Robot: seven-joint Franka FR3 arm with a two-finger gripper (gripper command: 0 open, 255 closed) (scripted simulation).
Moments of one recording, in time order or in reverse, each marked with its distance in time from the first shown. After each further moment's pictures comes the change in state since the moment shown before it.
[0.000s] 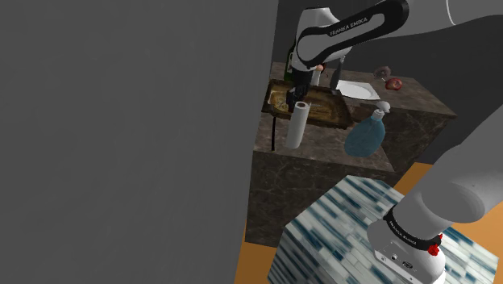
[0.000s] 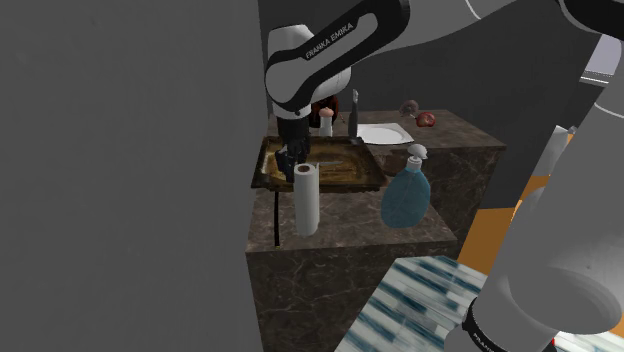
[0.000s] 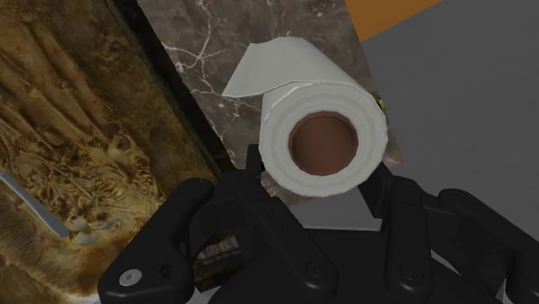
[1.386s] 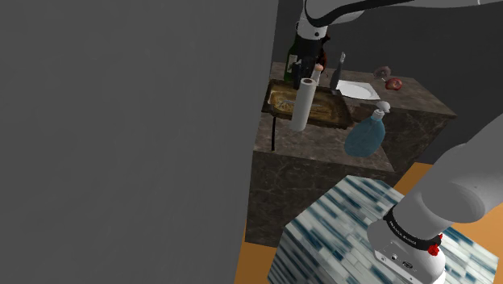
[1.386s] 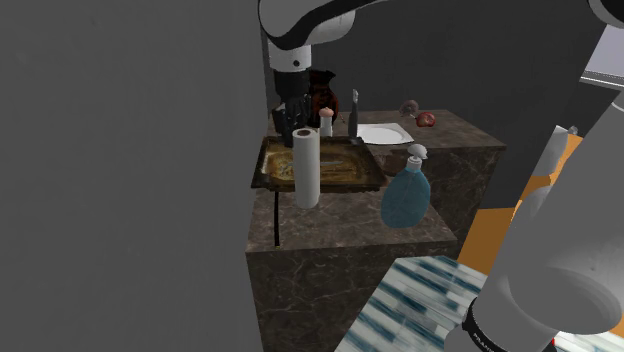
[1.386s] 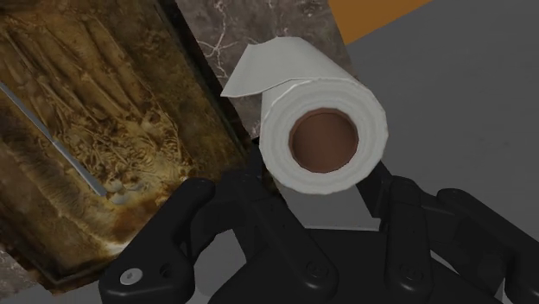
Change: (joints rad) arm 0.001 -0.067 0.001 0.185 0.002 -0.252 -0.007
